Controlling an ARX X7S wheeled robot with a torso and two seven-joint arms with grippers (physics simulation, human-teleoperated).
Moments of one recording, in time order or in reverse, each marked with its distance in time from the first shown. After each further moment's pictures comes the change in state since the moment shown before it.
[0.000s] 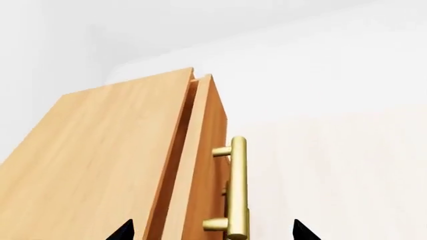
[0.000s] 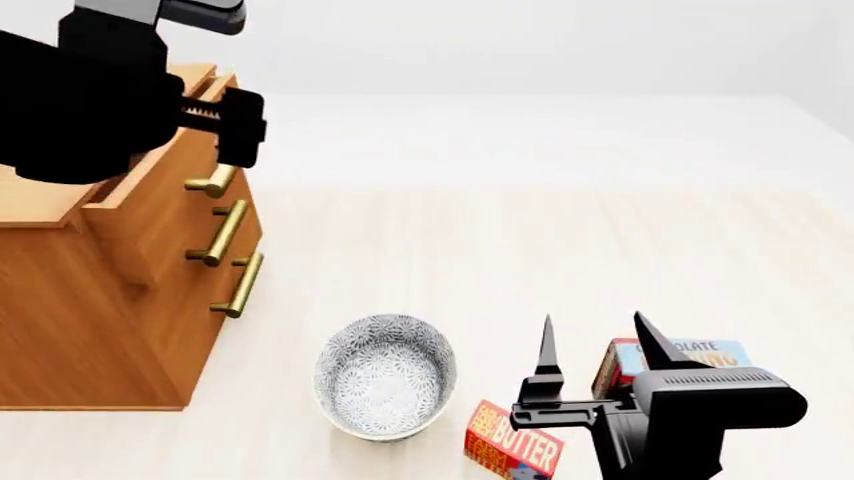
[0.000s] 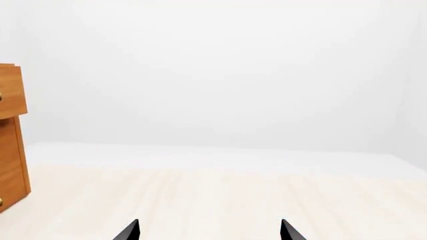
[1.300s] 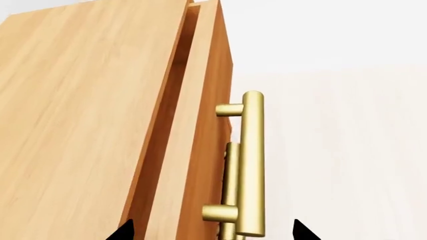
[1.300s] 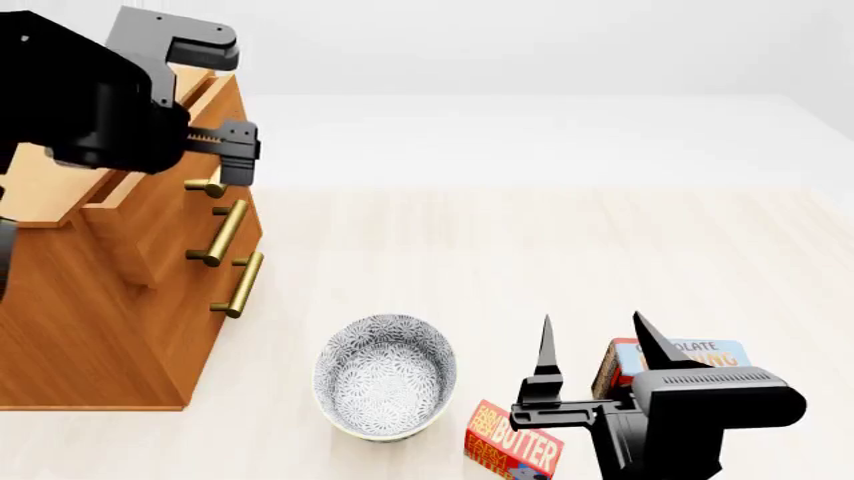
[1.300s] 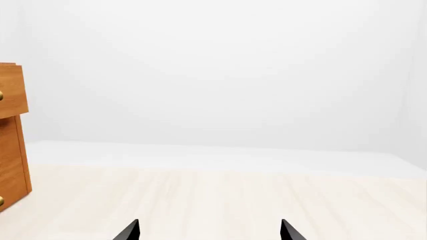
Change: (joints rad) left arm -0.113 0.072 0.275 -0.482 0.218 0.171 0.398; right arm 0.006 0.032 -0.022 0.001 0.028 -0.007 0.034
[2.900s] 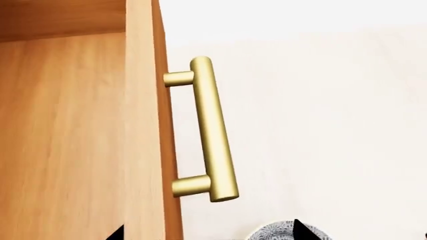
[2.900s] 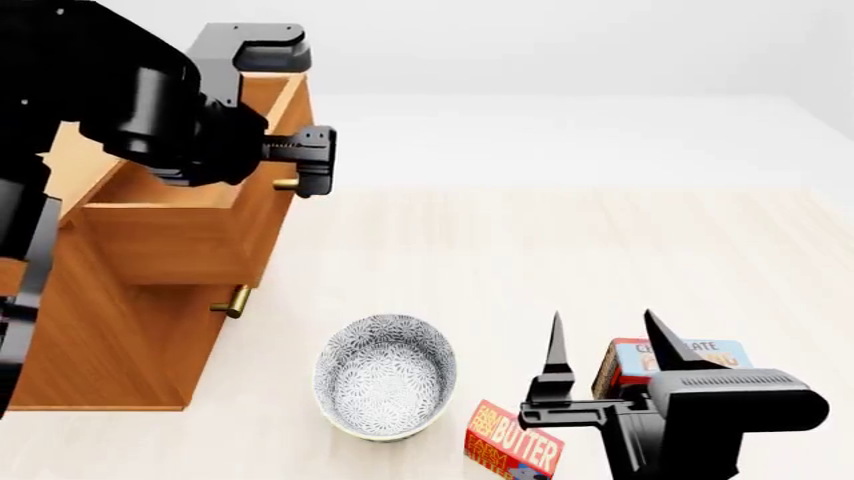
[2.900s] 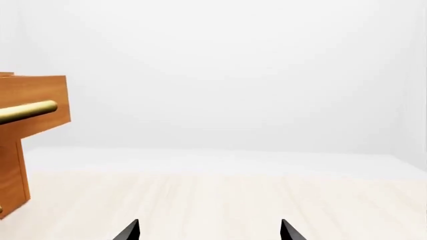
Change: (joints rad) left arm -0.028 0.101 -0.049 -0.097 -0.134 -0.077 0.166; right arm -0.008 0.036 0.012 -0.025 0.049 -0.010 0.032
